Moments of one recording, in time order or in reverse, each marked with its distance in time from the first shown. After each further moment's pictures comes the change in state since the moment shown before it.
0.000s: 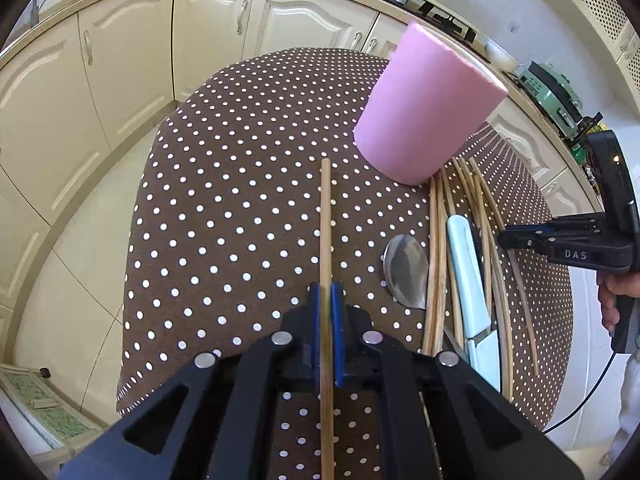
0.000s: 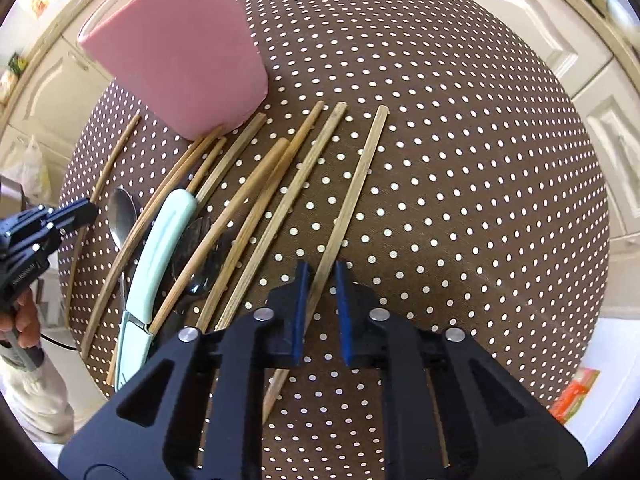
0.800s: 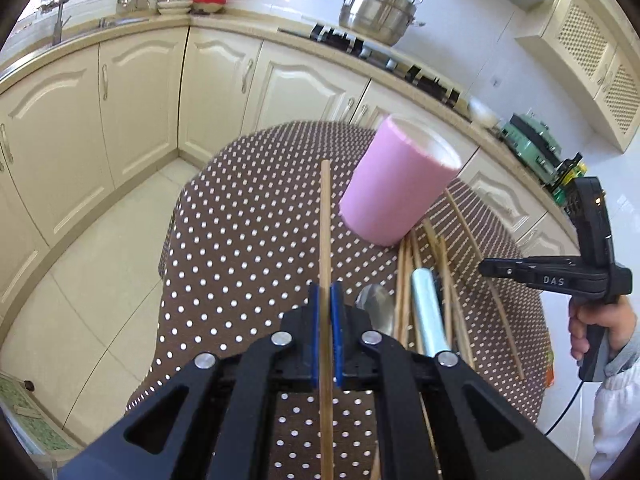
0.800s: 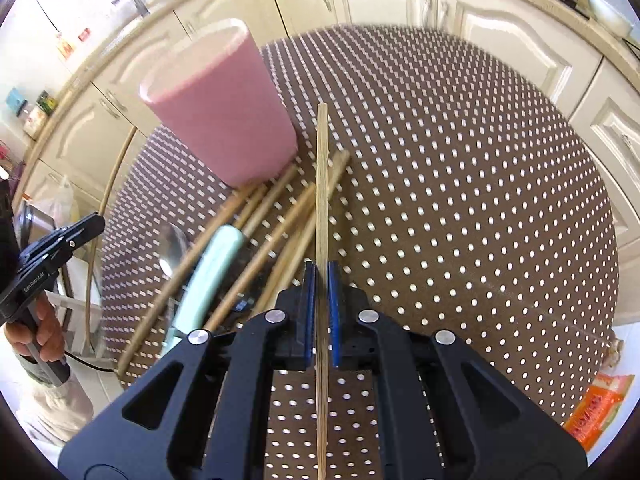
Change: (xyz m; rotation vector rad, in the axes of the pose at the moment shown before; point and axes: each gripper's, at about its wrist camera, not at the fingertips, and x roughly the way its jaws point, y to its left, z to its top) left arm -0.072 0.004 -0.012 -0.026 -0.247 -0.043; right arm -0.069 -0.017 -0.071 0.016 -0.259 0.114
